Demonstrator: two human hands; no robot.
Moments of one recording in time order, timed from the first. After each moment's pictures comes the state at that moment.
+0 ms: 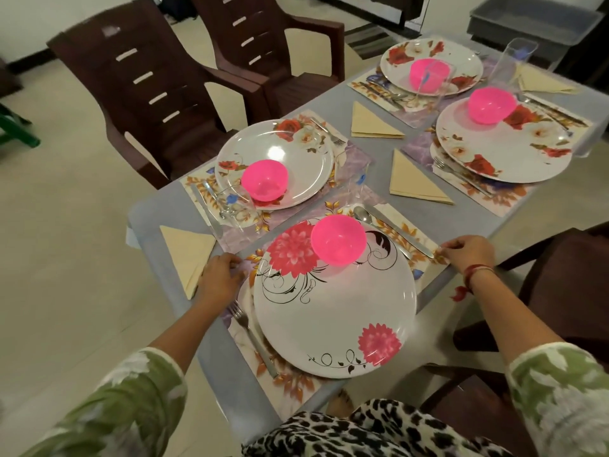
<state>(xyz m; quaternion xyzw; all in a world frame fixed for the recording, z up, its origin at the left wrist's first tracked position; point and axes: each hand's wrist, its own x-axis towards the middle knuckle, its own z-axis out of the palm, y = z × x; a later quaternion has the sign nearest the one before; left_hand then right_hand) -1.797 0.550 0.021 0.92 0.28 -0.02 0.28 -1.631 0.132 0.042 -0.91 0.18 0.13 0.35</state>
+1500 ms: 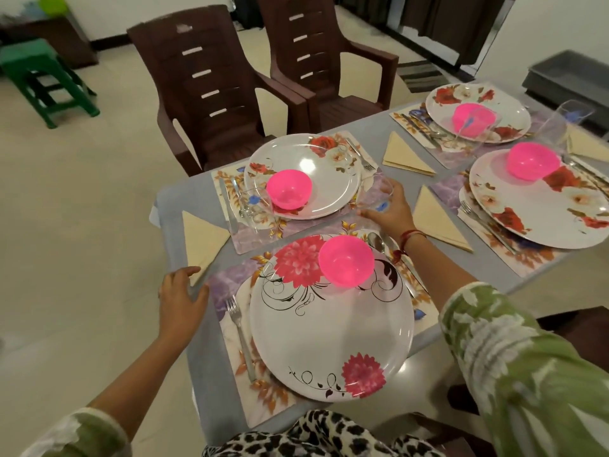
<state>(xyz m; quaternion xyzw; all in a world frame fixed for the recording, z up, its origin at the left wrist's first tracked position) -1.881 0.546 0.036 0.86 0.40 0.16 0.27 -1.551 0.289 0.068 -0.82 -0.16 0.12 0.54</state>
